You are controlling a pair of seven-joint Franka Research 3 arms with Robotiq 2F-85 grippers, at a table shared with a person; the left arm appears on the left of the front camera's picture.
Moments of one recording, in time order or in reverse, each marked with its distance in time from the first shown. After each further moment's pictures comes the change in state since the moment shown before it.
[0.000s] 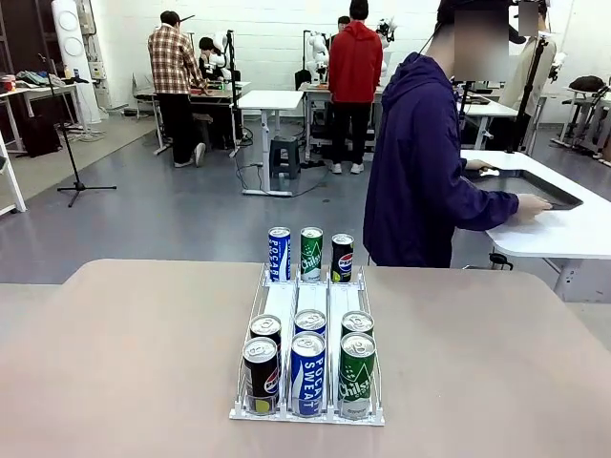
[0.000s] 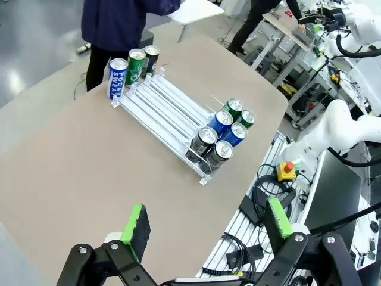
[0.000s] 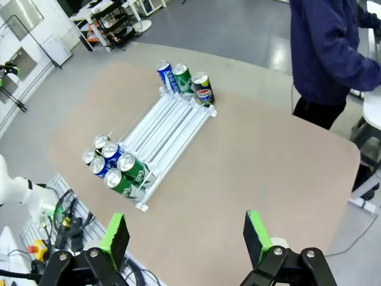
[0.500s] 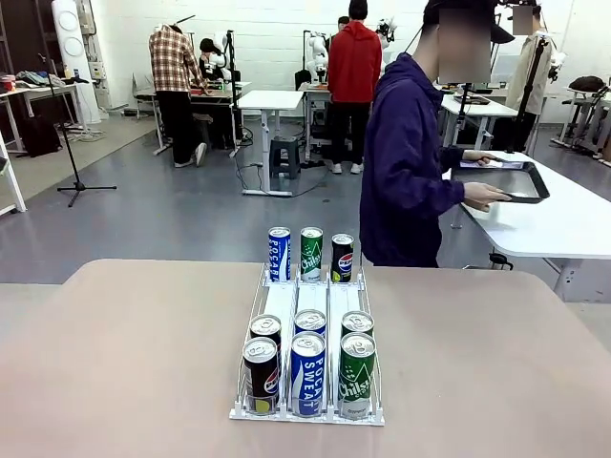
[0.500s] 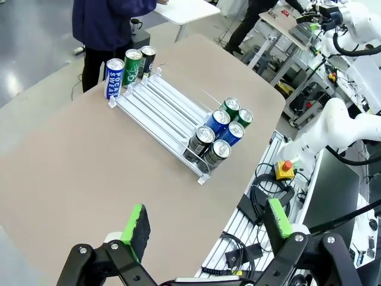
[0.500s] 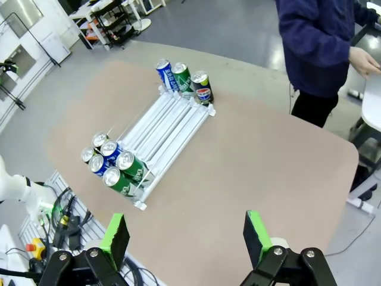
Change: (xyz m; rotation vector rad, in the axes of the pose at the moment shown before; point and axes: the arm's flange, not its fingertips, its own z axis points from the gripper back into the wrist) left arm -0.001 0.000 0.000 -0.009 0.004 -0.005; right arm 0.000 0.001 0.001 -0.006 0.003 0.009
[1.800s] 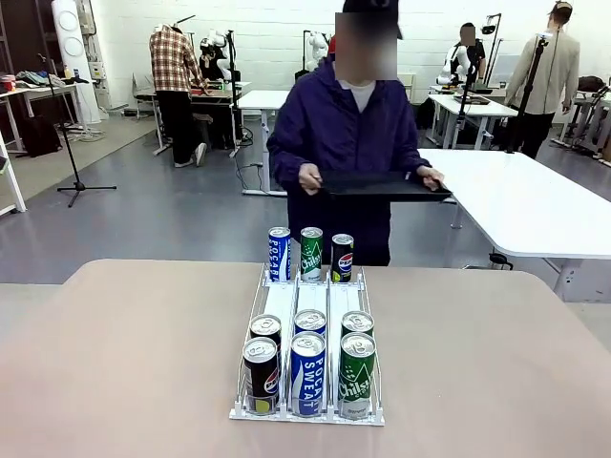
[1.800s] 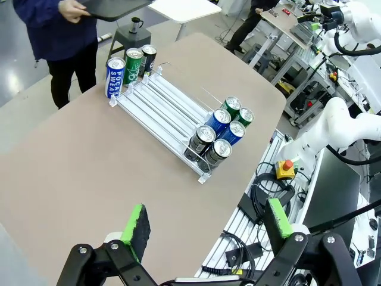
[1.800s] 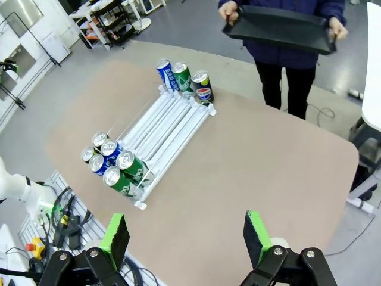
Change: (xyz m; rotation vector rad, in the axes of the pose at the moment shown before) left arm 0.002 0.000 0.001 0.004 0.006 0.001; right arm 0.000 0.000 0.000 0.001 0.002 0.001
